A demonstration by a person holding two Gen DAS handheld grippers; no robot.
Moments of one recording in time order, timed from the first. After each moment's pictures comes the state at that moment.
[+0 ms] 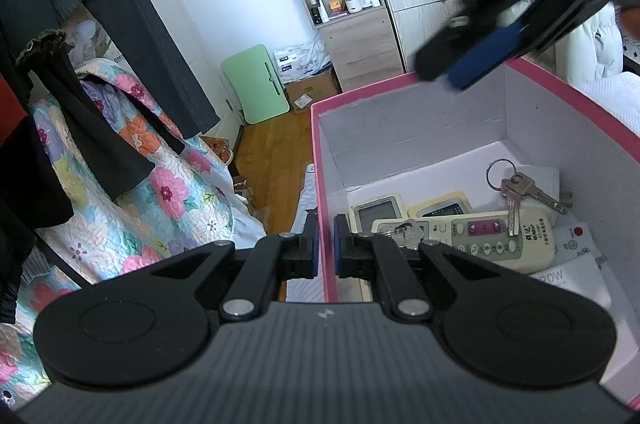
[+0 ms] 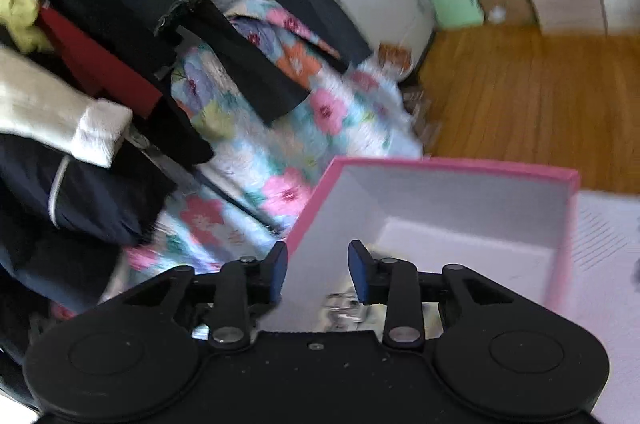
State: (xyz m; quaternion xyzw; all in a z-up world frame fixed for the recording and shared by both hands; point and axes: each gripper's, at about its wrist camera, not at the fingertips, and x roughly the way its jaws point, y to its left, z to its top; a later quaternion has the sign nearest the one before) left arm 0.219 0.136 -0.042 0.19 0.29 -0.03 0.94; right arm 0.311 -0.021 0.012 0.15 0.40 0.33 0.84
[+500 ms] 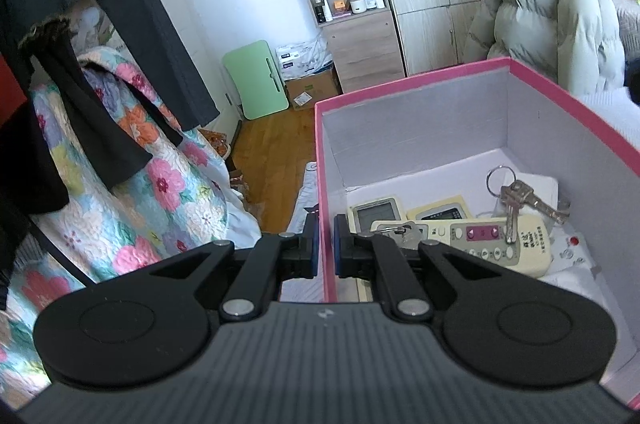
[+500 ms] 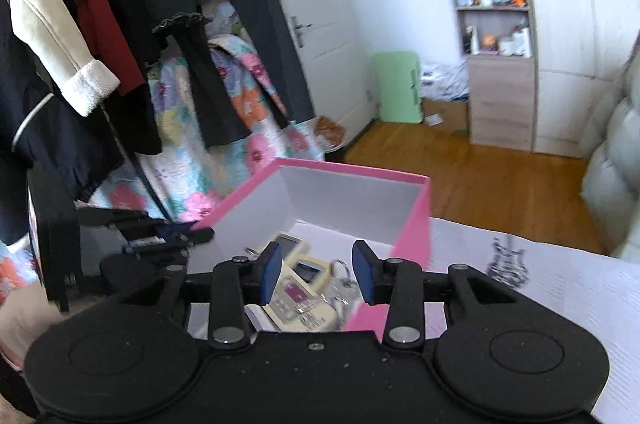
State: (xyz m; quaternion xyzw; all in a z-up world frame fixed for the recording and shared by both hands) left arm 0.221 0.143 -0.041 0.16 0.29 -0.03 0.94; right arm 0.191 -0.063 0.024 0.04 0.30 0.23 0.92
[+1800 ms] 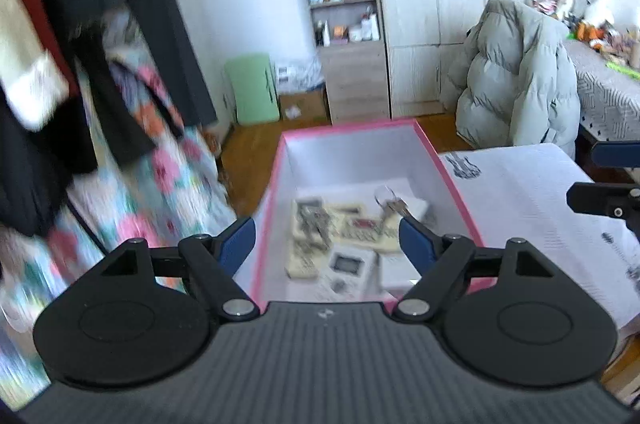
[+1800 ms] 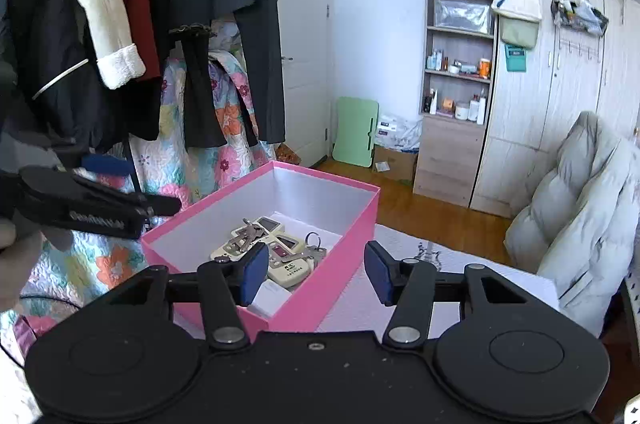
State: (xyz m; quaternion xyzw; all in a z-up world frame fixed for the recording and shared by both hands) left arm 0.061 0.094 0.050 0.07 0.28 -0.03 0.96; right arm 0.043 -0.072 0.071 -0.05 0.23 0.18 0.95
